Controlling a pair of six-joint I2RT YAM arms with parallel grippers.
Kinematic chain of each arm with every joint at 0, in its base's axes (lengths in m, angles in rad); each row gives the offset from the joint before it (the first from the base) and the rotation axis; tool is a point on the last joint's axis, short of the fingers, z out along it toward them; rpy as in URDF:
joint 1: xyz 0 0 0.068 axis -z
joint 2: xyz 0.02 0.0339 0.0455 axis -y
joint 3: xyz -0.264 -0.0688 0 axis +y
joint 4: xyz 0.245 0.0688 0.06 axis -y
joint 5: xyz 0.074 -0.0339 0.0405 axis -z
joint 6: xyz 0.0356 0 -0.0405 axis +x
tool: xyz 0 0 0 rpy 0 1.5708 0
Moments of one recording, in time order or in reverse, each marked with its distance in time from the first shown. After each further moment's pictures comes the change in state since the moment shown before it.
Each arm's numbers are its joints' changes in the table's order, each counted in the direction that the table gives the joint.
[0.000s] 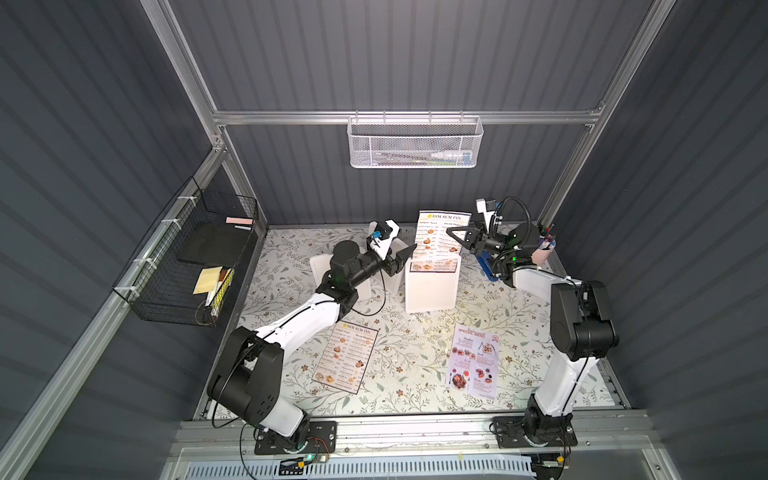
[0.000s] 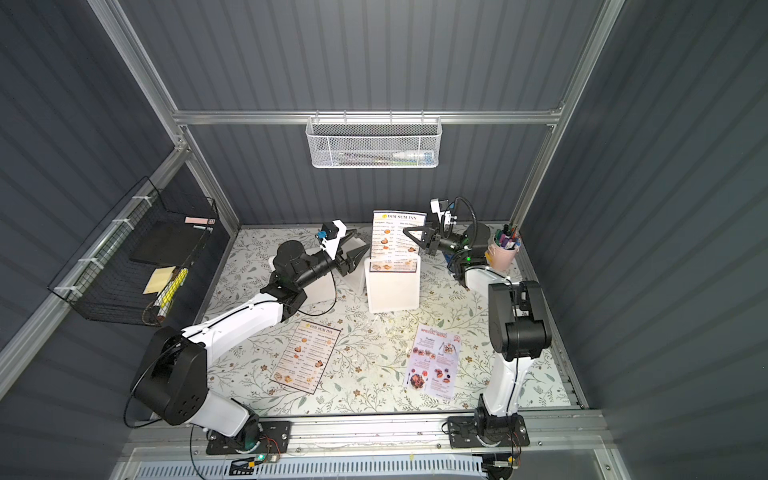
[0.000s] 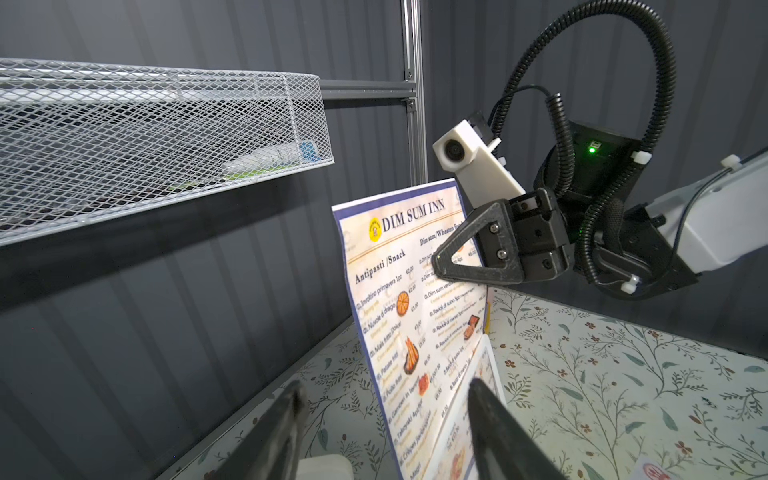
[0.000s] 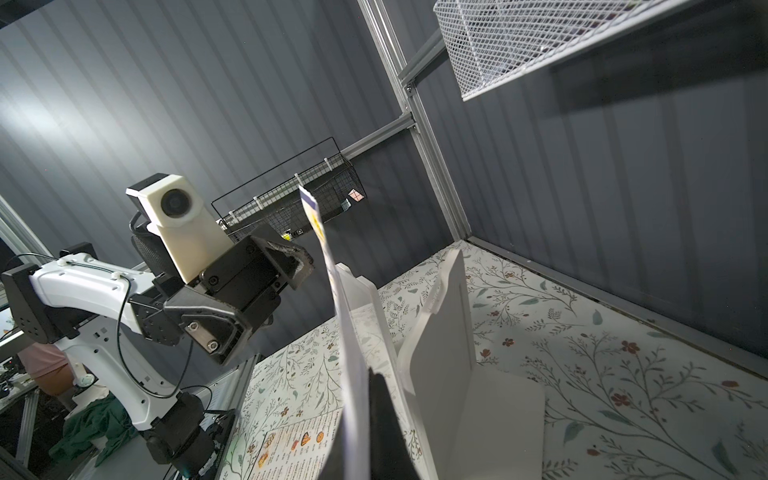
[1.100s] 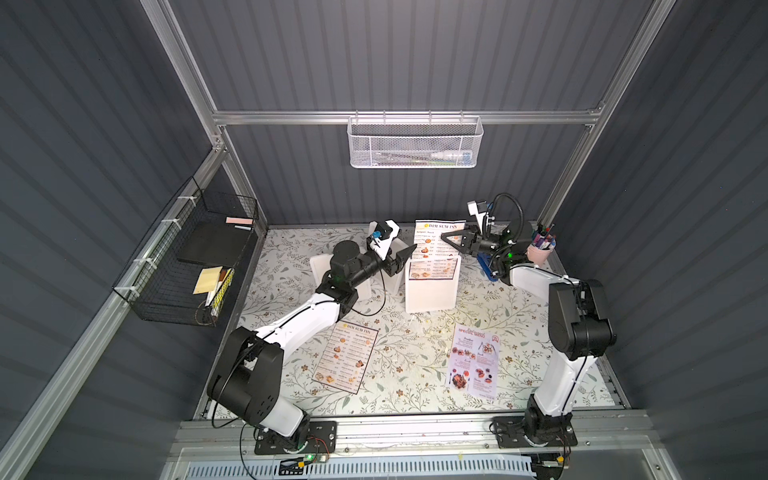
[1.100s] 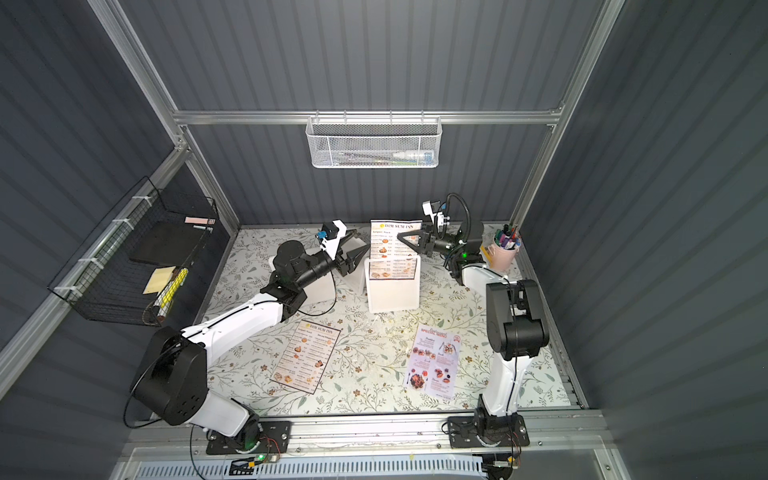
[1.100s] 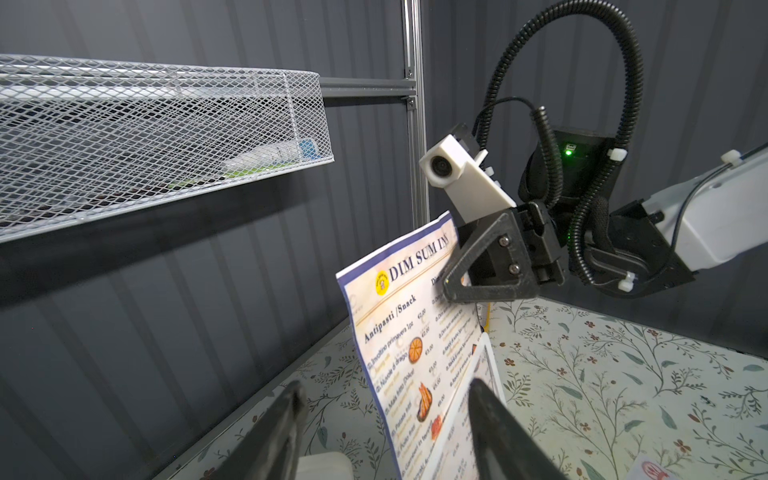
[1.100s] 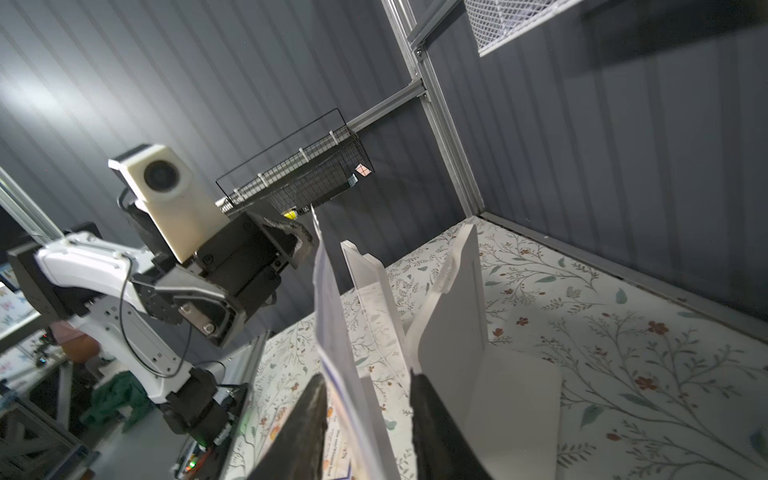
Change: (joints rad) left arm 0.000 0.002 0.000 -0.006 -0.001 0.000; right arm -0.024 -0.009 -0.039 -0.155 -0.040 -0.105
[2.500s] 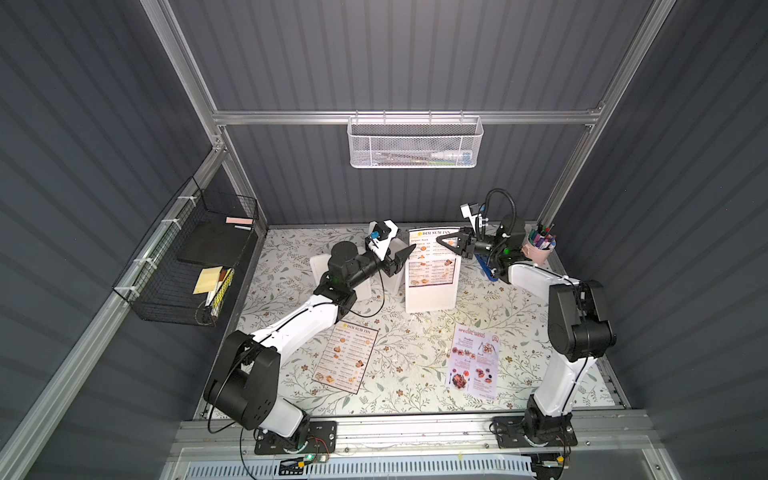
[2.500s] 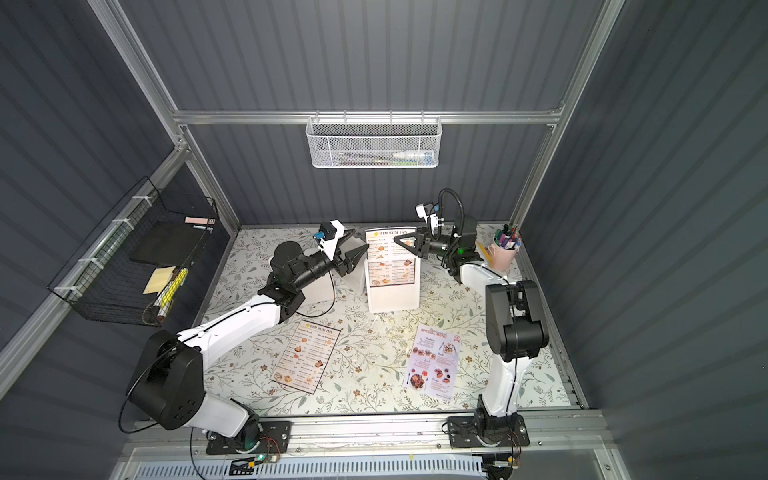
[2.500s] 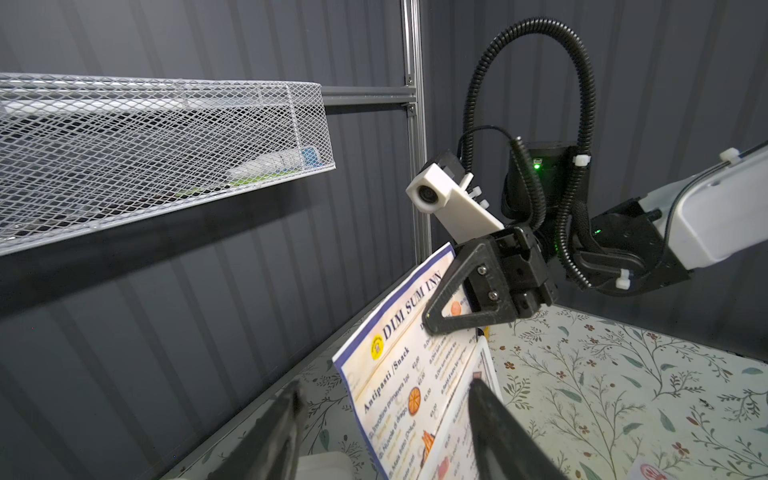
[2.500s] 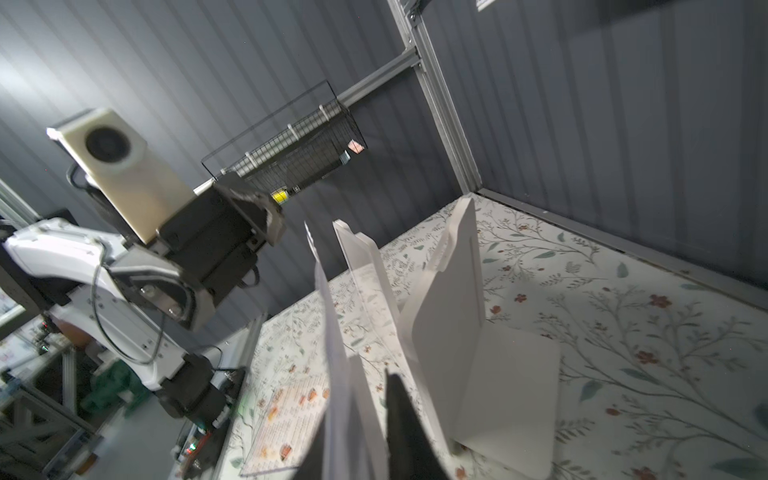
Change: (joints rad) left arm 0.000 0.024 0.012 0.000 -0.003 0.000; right arm -0.022 0.014 -0.025 -0.241 -0.002 -0.163
